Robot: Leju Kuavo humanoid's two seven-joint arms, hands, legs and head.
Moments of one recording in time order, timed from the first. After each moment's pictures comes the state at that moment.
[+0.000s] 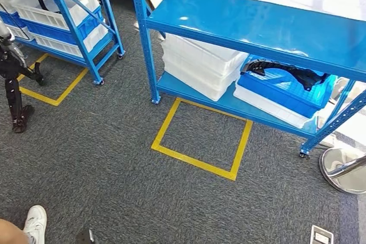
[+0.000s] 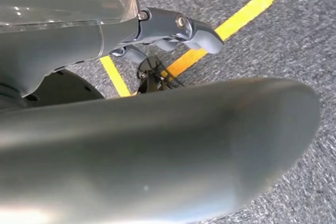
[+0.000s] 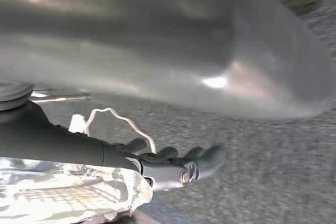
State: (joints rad) left arm -0.10 -0.19 0.92 -0.22 -0.19 0.20 -0.33; right arm -0.06 0.16 -0.95 -0.21 0.82 -0.31 0.05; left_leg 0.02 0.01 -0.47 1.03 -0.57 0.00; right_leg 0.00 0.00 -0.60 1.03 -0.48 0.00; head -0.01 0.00
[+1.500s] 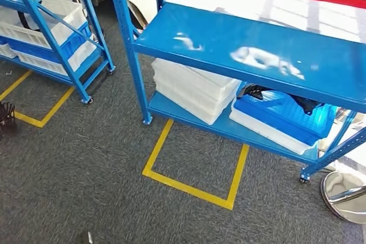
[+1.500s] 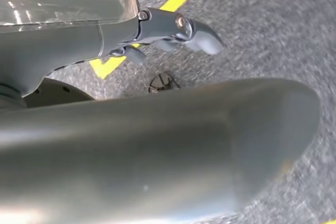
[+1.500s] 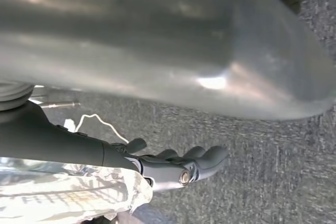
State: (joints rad) left arm -0.10 -0.19 0.91 -0.22 -0.18 0.20 -0.33; right arm -0.07 0.16 -0.93 -0.21 0.83 -0.30 0.06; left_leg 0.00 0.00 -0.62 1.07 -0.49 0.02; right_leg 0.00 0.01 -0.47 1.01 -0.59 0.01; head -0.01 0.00
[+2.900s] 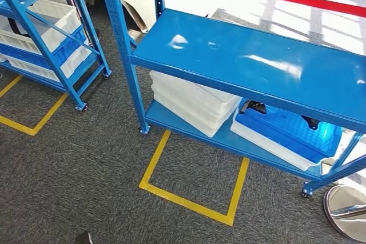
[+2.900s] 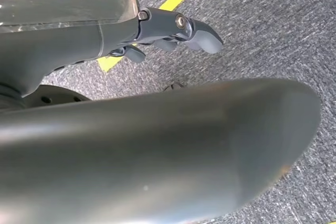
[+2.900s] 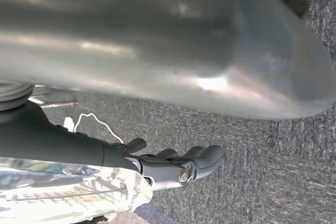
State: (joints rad) left arm -0.11 -0.19 0.92 -0.22 -0.18 0.28 -0.27; right arm -0.07 0.16 -0.93 -0.21 0.85 -0.30 0.06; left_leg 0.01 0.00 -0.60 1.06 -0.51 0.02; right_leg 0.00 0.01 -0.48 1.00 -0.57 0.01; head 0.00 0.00
